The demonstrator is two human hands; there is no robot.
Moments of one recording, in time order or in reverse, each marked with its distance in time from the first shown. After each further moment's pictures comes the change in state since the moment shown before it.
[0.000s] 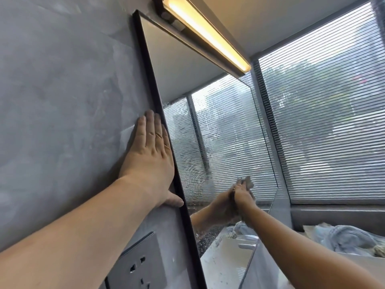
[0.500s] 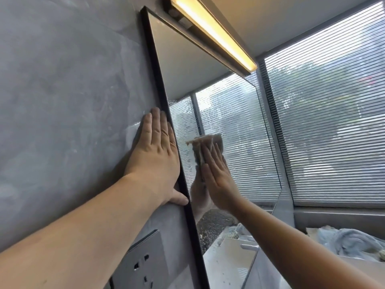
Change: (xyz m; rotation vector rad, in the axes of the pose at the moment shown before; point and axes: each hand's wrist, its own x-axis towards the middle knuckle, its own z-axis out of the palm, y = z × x) left_hand -0.002 0.001 -0.001 -0.024 0.027 -0.011; right_hand -0.092 -0.094 0.008 -0.237 -0.011 -1.064
